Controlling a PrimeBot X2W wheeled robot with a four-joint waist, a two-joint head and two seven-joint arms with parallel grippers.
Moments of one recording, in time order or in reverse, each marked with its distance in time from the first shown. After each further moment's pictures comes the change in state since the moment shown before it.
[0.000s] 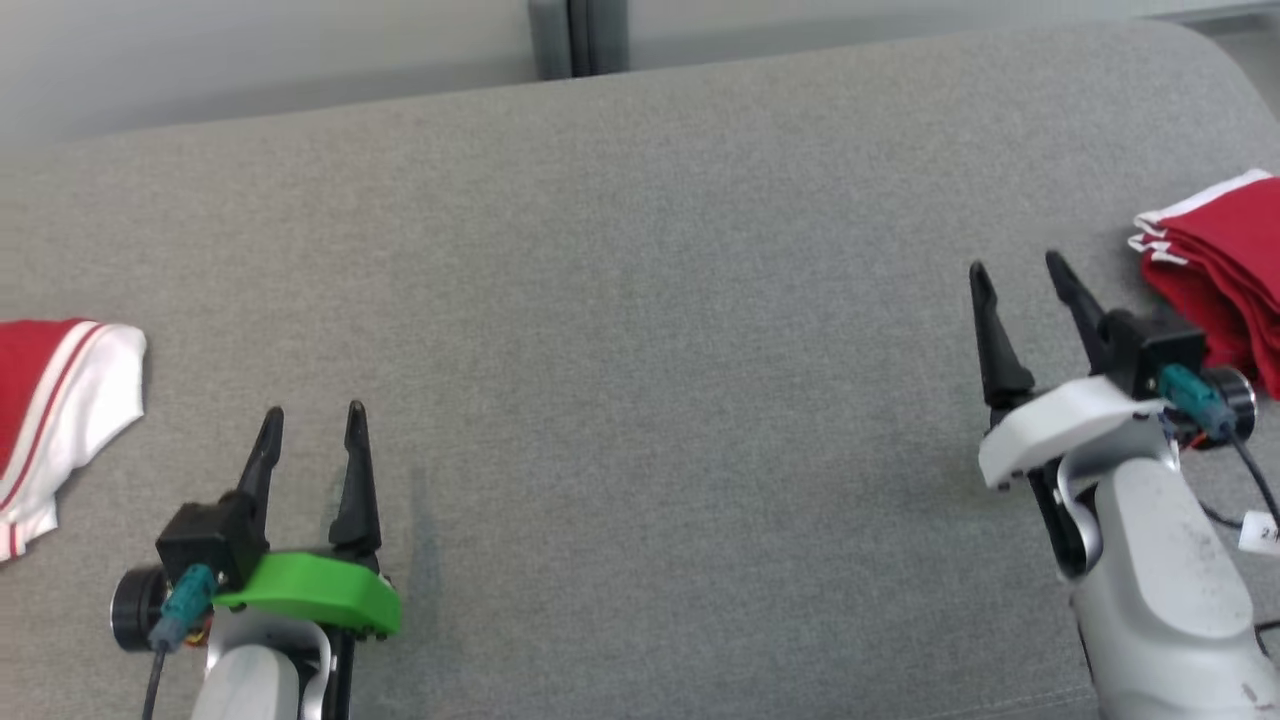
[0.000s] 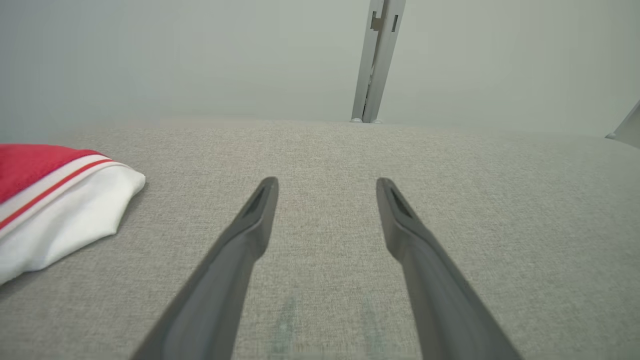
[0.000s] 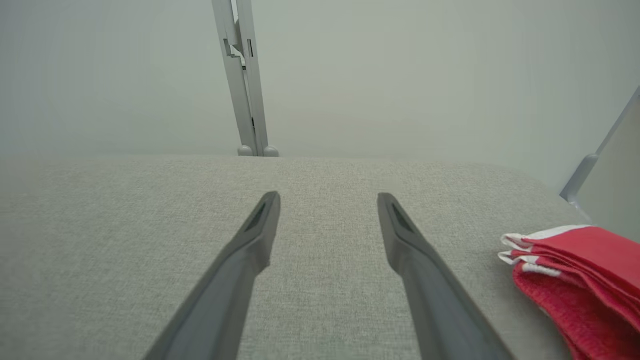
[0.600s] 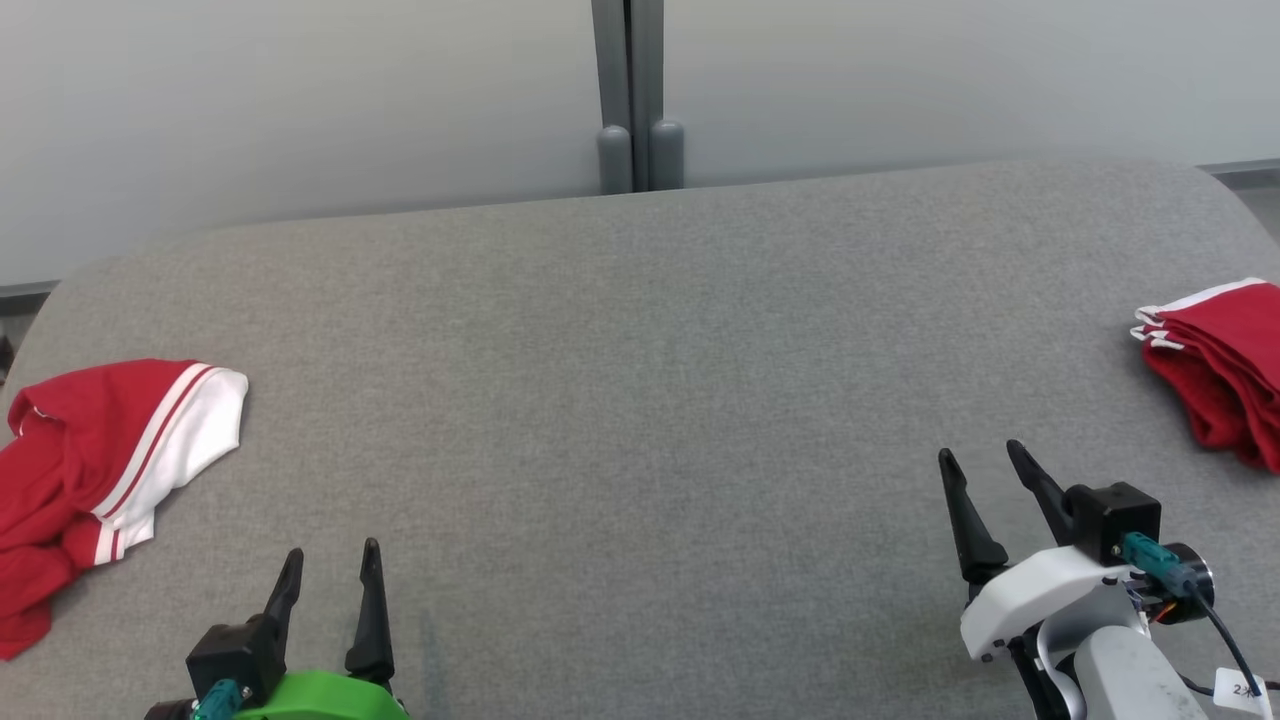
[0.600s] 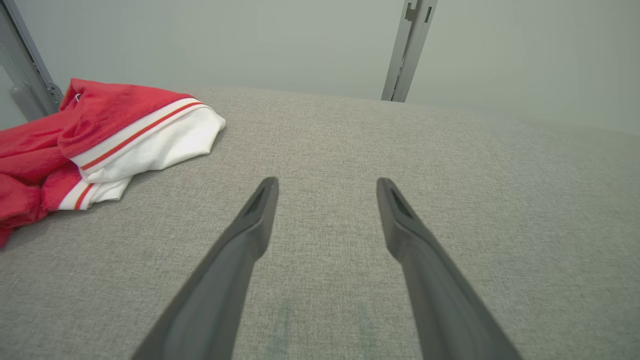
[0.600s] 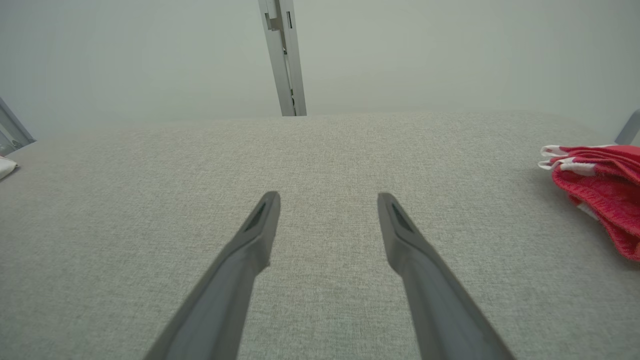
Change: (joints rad) left arm 0.187 -0.033 0.029 0.035 0.012 0.000 0.000; right arm 0.284 0.021 0.053 -0.035 0.072 0.000 0.000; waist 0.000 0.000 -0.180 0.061
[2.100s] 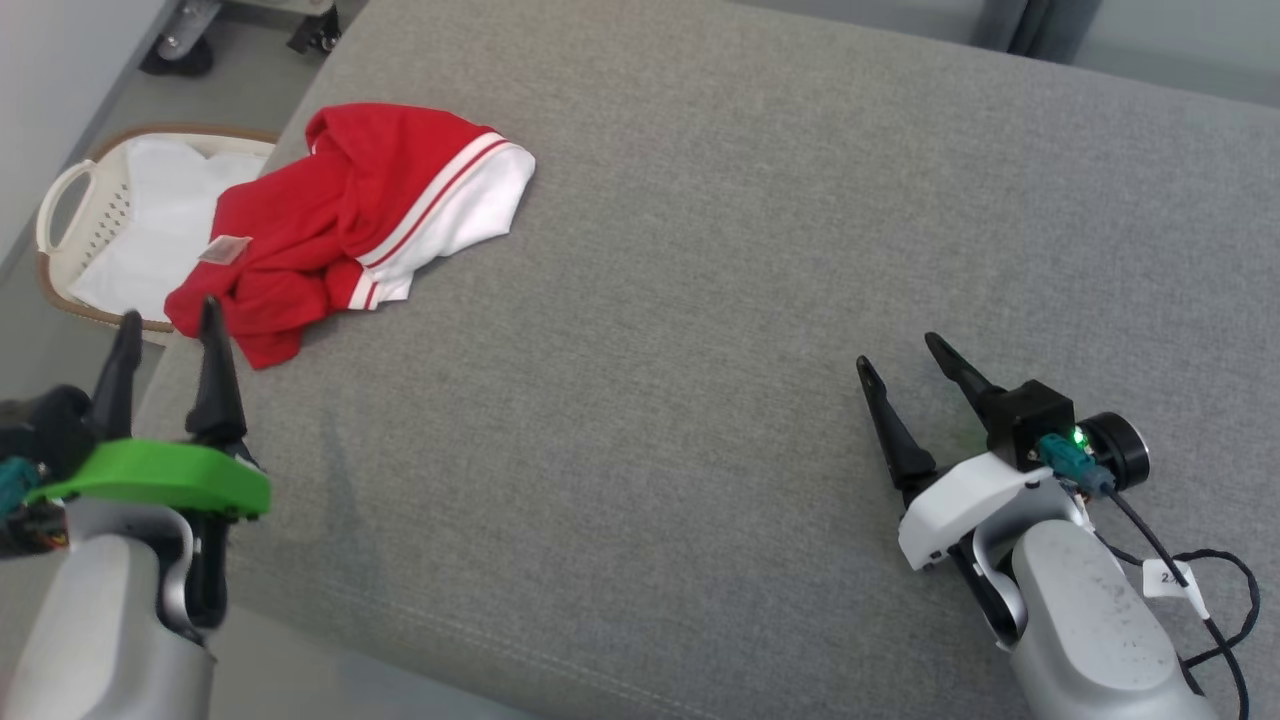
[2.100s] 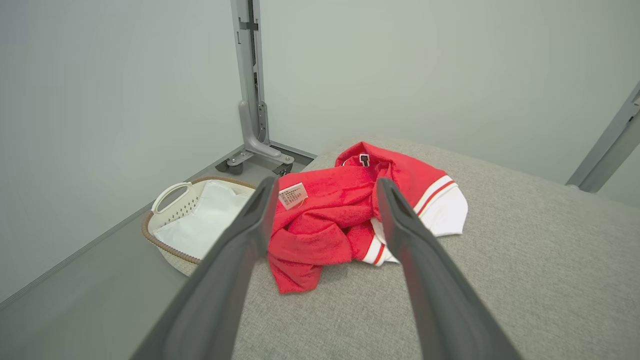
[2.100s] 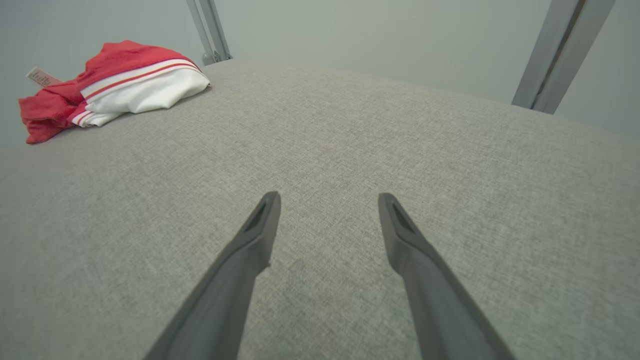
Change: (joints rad) left arm -0.368 0.189 -0.024 0.103 -0.260 0.000 0.000; right arm -0.177 0.002 0.132 0.025 -0.092 0.000 0.000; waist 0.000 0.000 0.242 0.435
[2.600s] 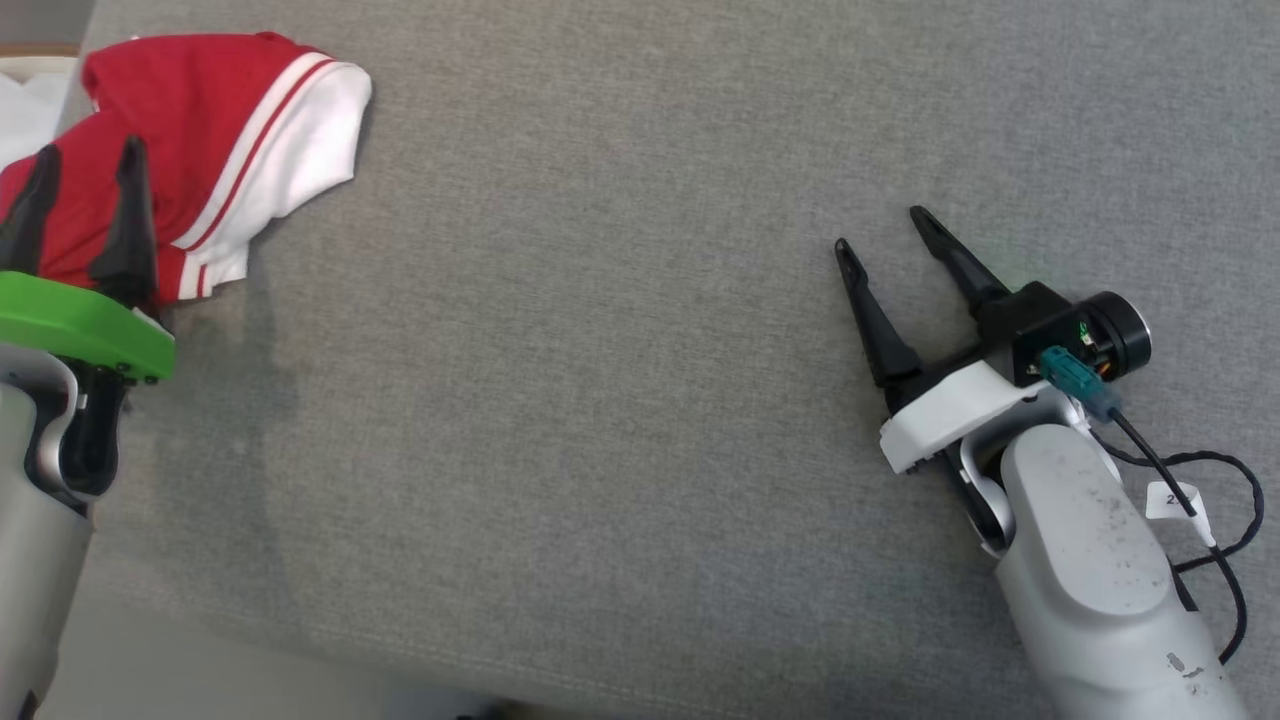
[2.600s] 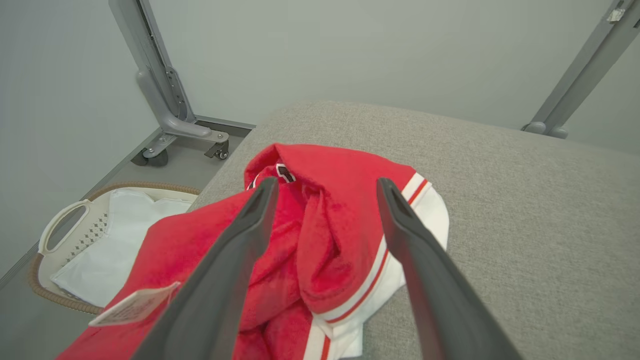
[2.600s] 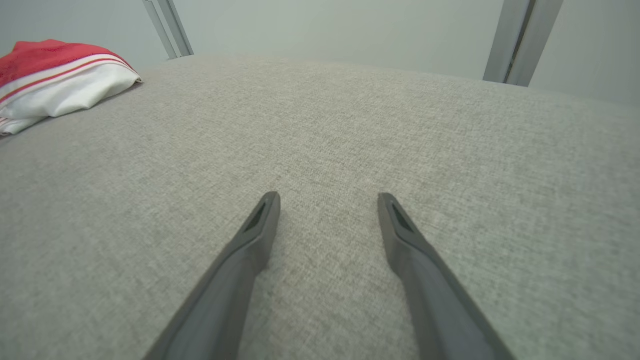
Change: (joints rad) left arm -0.356 0.289 -0.419 0.155 -0.417 0.000 0.000; right arm -0.129 0.010 0.001 -0.072 -0.060 0.001 -0.004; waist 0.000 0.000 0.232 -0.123
